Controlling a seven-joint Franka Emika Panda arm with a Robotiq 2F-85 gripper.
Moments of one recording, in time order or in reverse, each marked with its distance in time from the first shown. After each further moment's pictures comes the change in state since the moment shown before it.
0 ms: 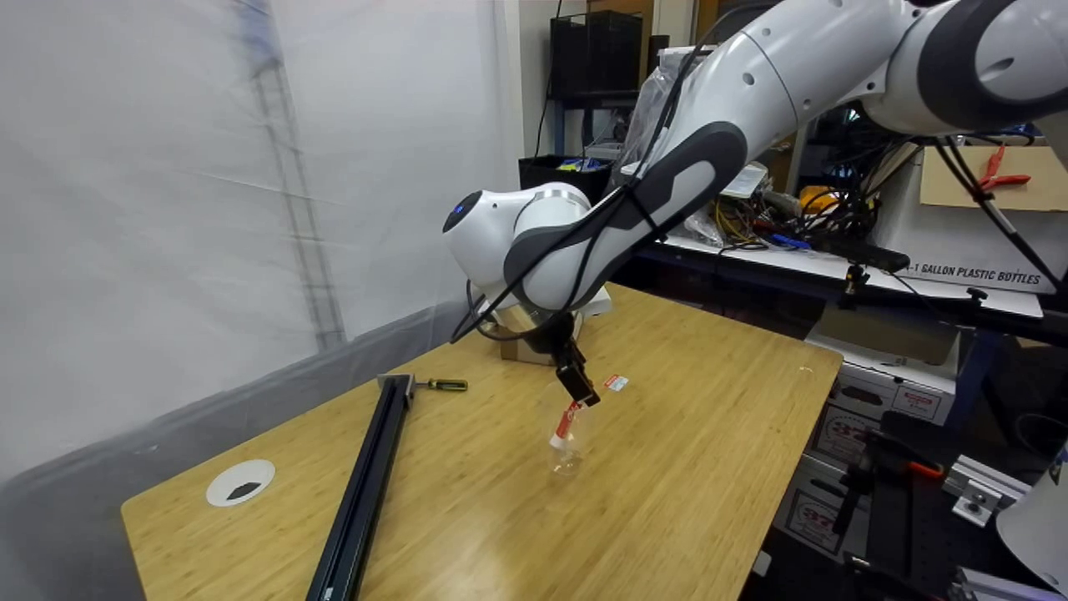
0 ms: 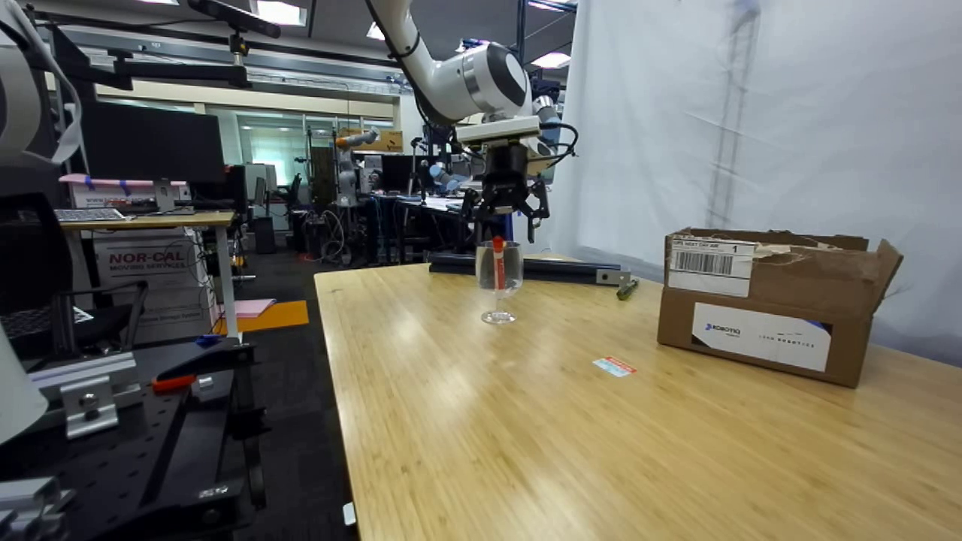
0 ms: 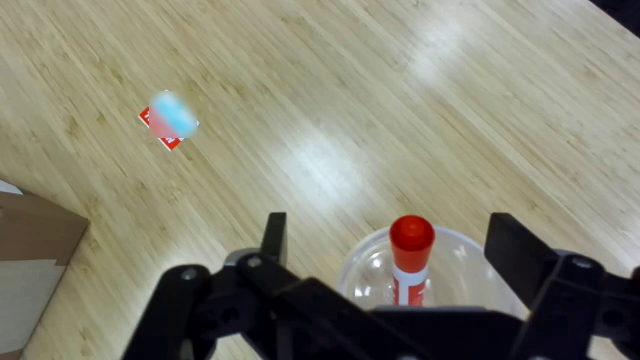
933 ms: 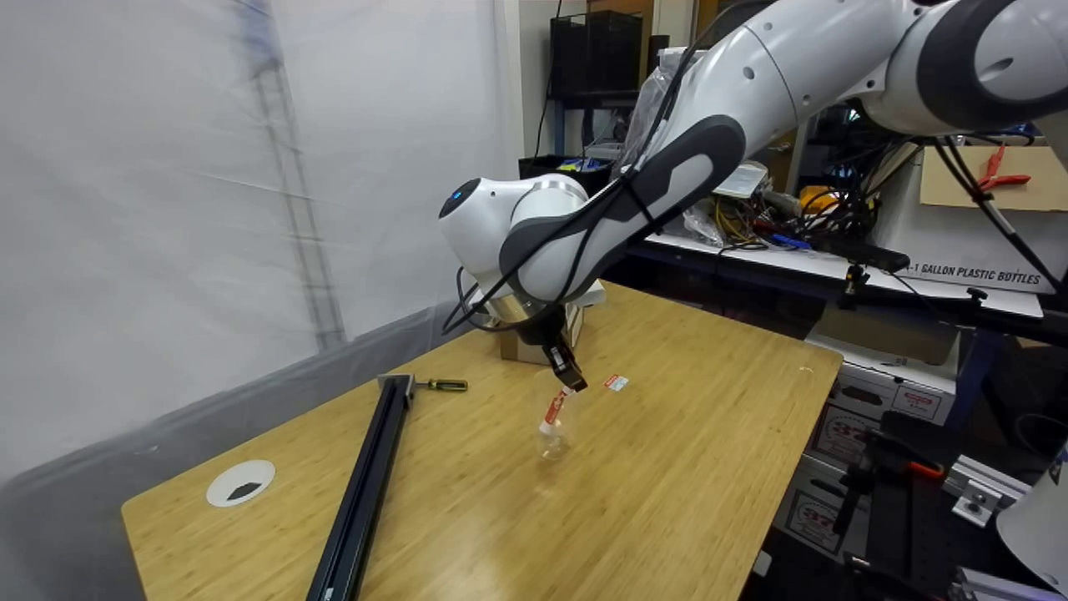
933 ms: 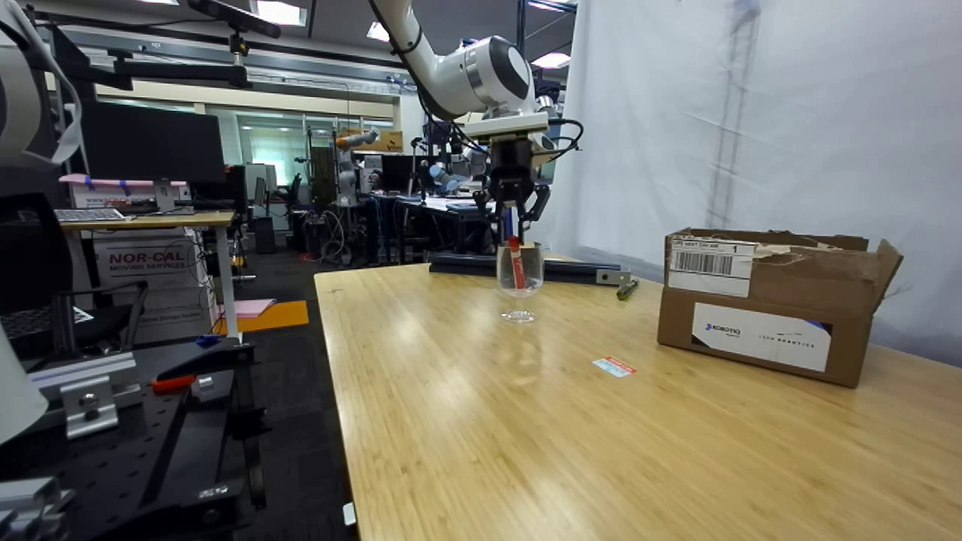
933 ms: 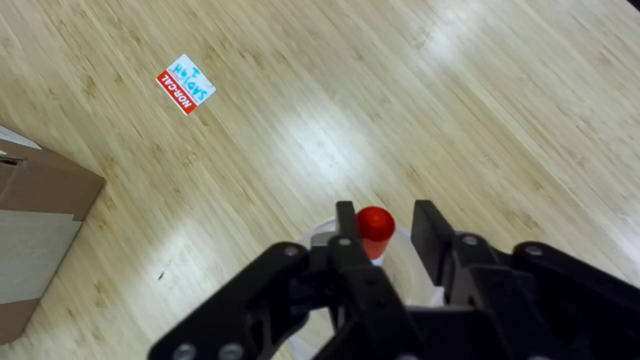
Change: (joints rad) arm -0.001 -0.001 -0.001 0.027 0.000 0.028 -0.063
